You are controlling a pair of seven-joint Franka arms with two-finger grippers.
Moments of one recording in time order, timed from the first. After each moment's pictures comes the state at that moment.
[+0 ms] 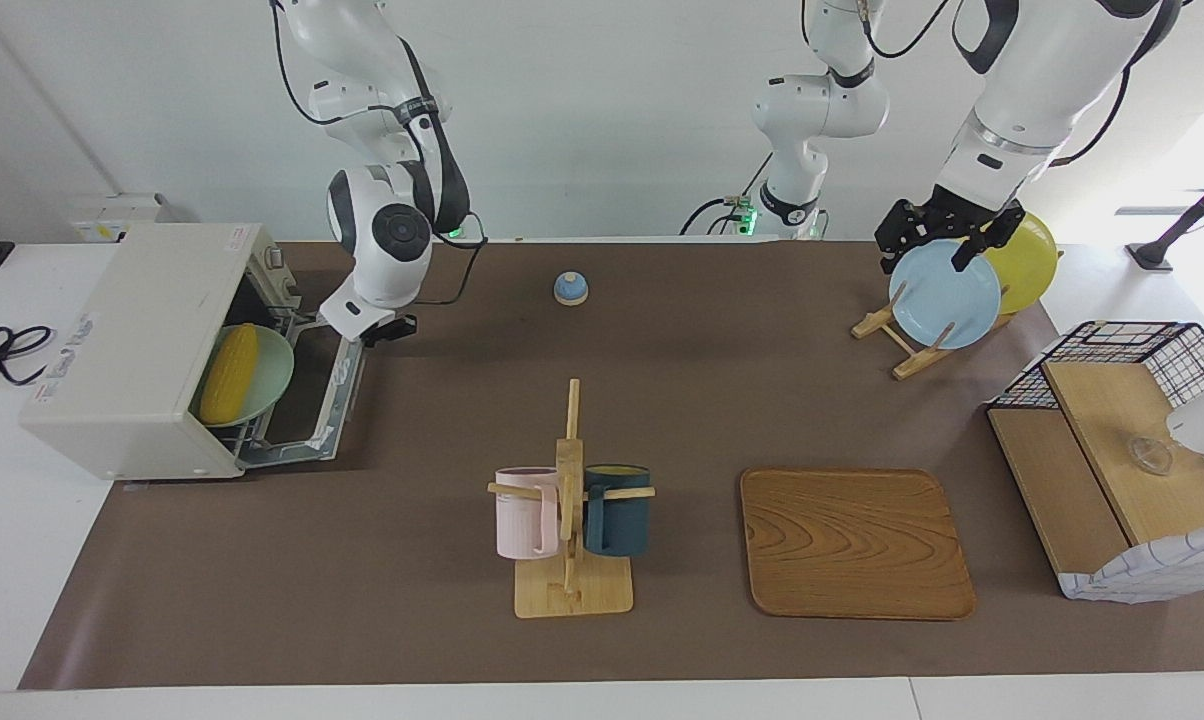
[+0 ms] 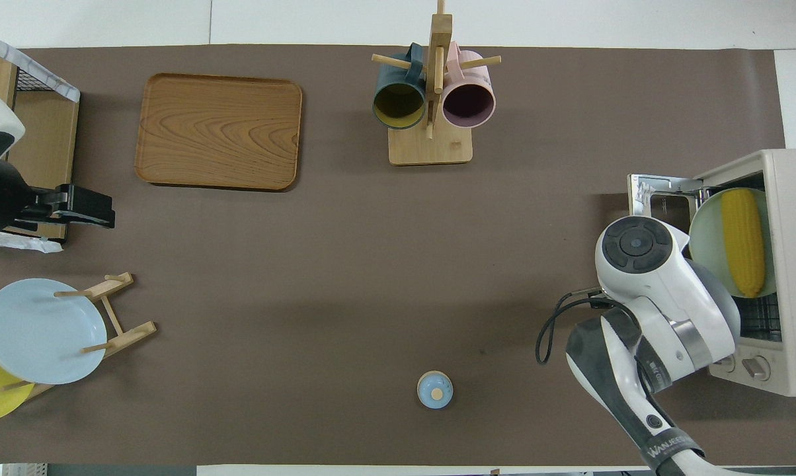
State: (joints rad) left arm -0.14 -0.06 -0.01 -1.66 -0.01 1.57 -0.10; right arm 0.20 -0.03 -0.01 -2.32 -0.40 1.95 0.29
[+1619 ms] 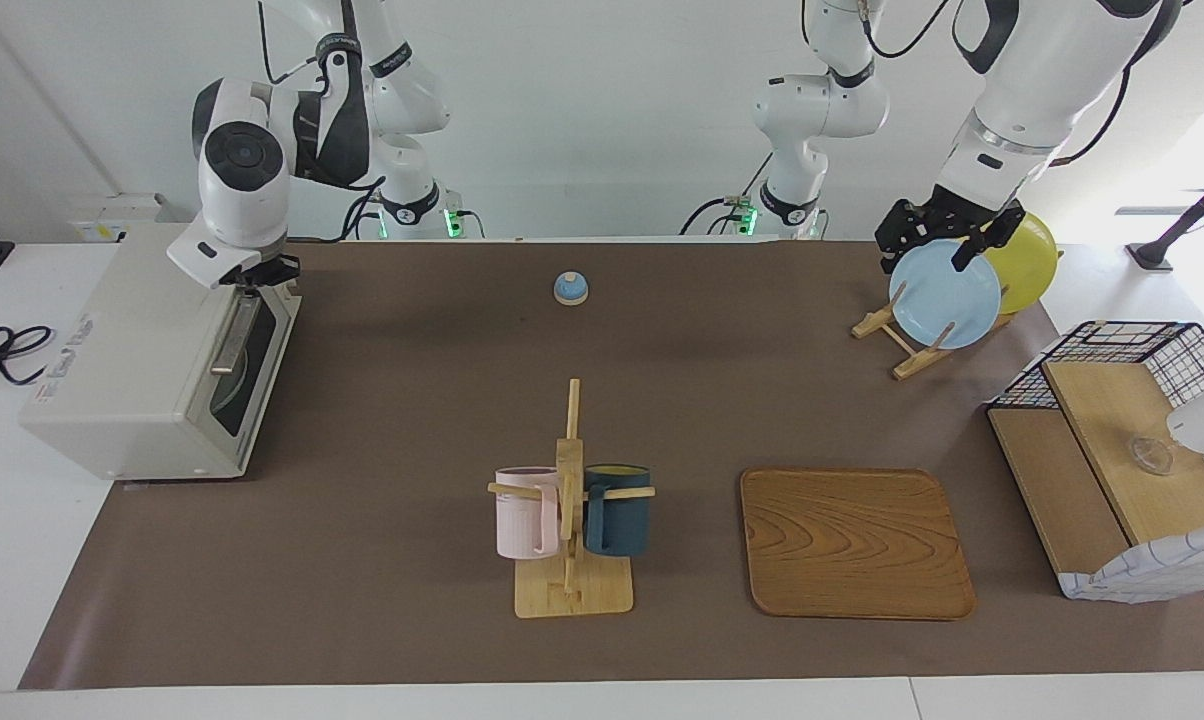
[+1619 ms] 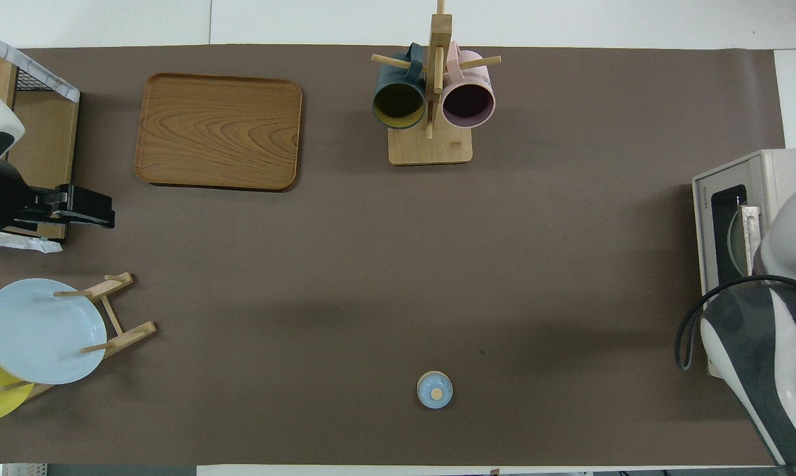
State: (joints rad) left arm -0.14 -0.06 -0.01 -1.66 -0.01 1.57 -0.10; right arm -0.02 -0.17 -0.02 -2.16 -0.47 1.70 -0.13
